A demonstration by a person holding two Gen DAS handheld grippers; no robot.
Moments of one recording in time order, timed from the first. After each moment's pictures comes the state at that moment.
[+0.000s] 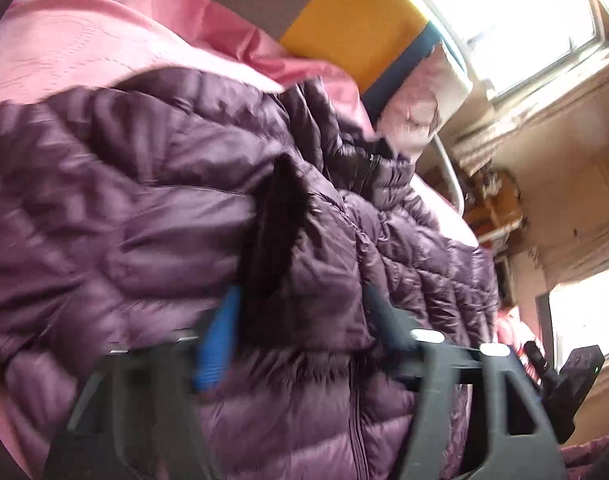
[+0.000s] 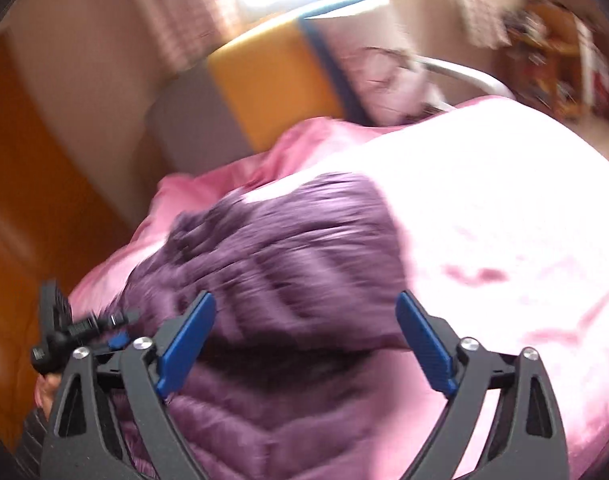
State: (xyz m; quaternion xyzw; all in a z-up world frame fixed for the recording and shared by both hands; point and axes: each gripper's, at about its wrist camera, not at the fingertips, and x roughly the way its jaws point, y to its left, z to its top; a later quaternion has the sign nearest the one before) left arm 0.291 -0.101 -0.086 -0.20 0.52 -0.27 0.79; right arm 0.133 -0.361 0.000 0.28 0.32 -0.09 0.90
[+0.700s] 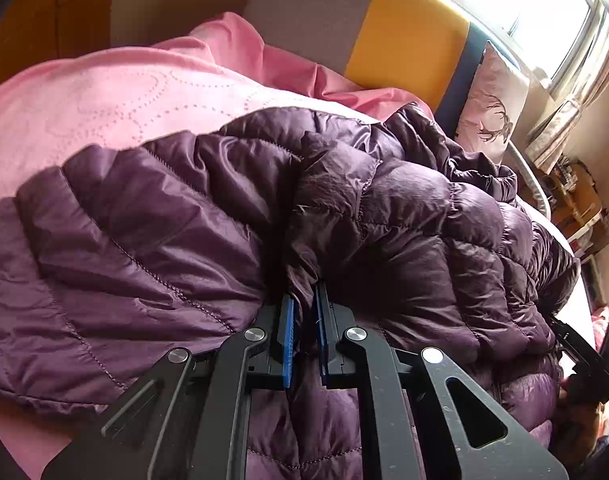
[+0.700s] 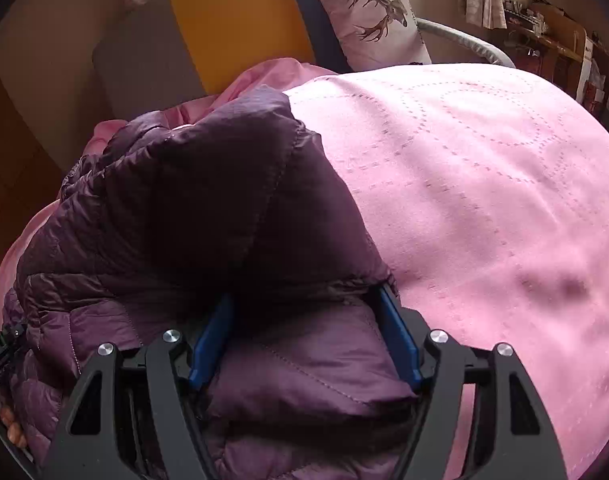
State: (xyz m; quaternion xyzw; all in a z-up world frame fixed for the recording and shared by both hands) left arm 0.295 -0.061 -0.099 -0.09 0.46 -0.14 0.87; right arm 0.256 -0.343 -0.093 0.20 0.42 -0.15 0.87
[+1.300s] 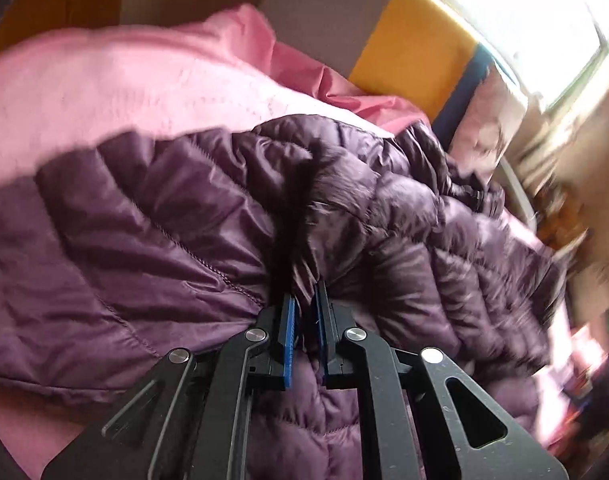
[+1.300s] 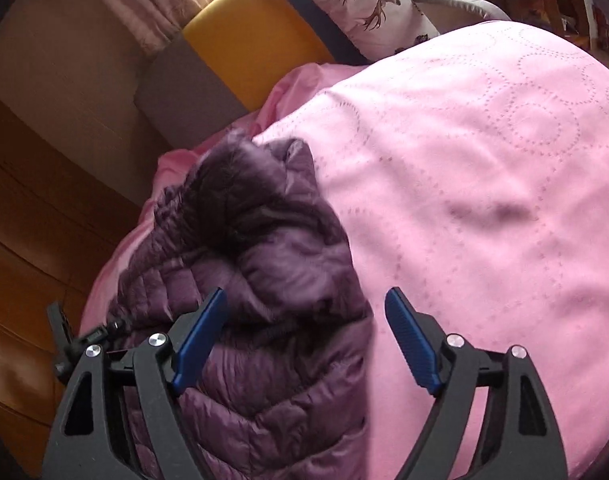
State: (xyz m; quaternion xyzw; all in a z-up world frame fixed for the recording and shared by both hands) left arm 0.286 -0.041 -0.090 -0.12 0.47 -0.14 0.86; right arm 0.162 -0.402 -0.048 0.35 0.38 -0.04 0.86
